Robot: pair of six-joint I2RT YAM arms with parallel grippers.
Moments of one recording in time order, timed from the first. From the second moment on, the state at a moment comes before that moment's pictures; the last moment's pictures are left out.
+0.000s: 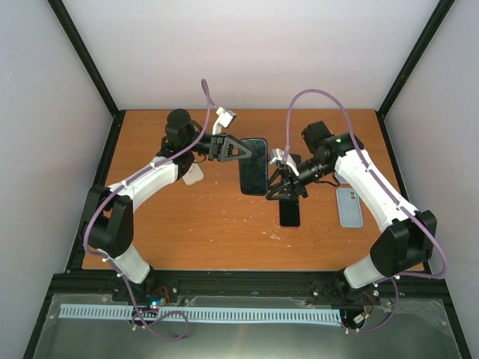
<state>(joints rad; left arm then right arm) -0.43 1.65 1.19 0.64 1.42 -0.92 0.38 1.50 1.43 -1.29 -1.07 -0.98</state>
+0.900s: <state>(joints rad) -0.41 1.74 1.14 1.05 1.45 -1.24 0.39 1.52 1.45 -1.27 -1.02 -0.96</state>
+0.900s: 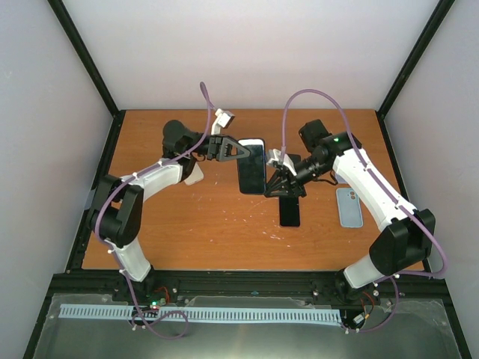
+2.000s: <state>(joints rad) -0.42 1.66 1.14 0.89 1.47 -1.12 0.40 1.44 1.35 -1.20 -1.05 -1.04</state>
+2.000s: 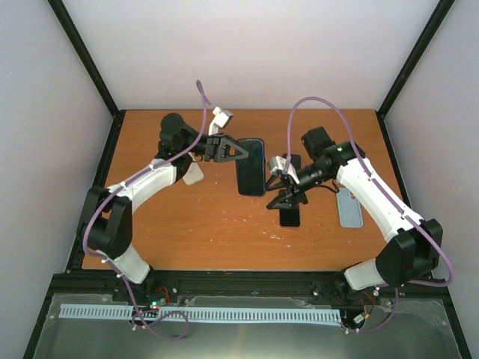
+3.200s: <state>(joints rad) -0.41 1.62 1.10 0.87 1.56 -1.02 0.56 1.45 1.40 -1.14 -0.94 -0.94</state>
